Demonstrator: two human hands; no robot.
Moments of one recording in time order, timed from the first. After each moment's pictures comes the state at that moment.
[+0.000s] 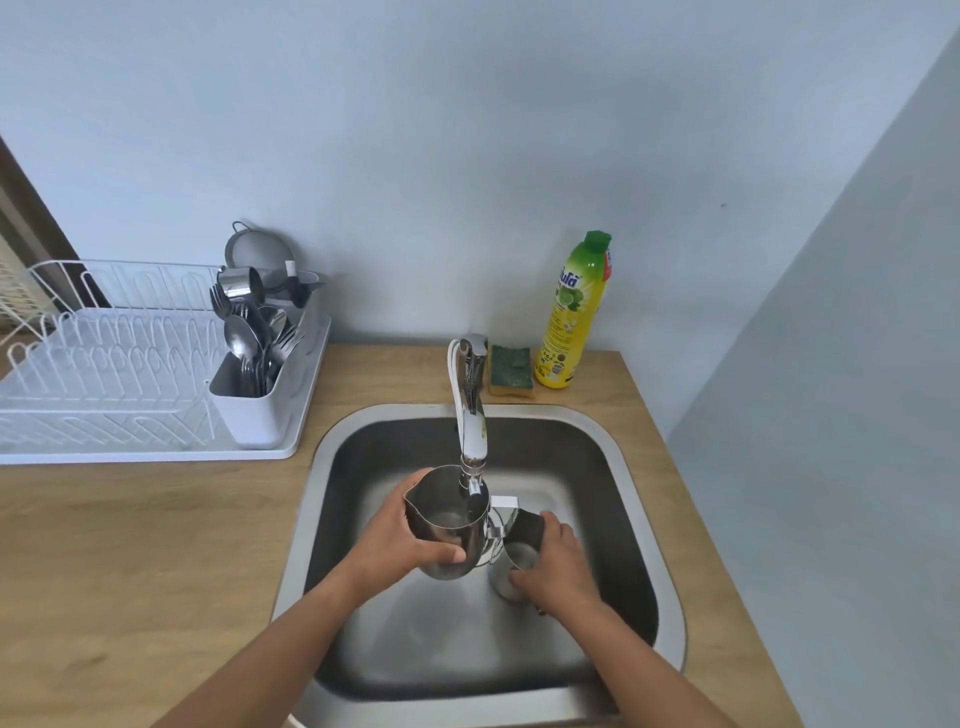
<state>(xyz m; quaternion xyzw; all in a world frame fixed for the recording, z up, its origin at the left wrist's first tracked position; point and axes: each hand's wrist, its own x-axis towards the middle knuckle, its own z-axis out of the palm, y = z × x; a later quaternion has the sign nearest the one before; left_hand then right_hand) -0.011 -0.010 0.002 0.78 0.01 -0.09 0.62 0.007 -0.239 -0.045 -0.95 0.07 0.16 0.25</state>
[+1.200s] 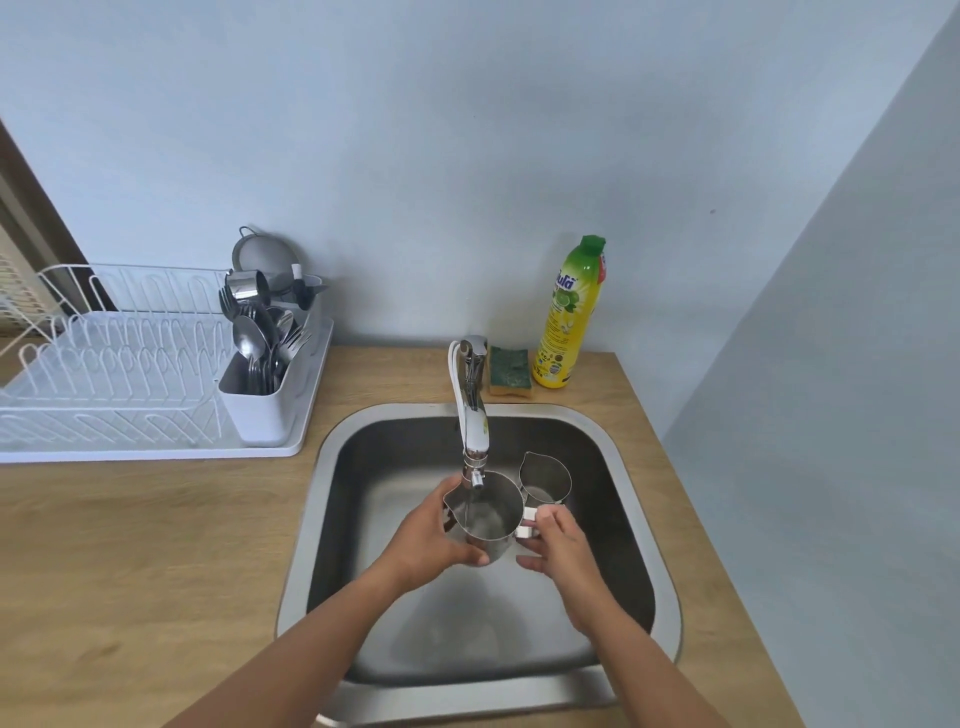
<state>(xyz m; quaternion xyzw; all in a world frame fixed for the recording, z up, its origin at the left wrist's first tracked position) -0.014 -0.039 0.000 0.79 0.02 -0.15 0.60 -0.017 -0.234 -0.002 -0.73 0.13 0.14 0.66</state>
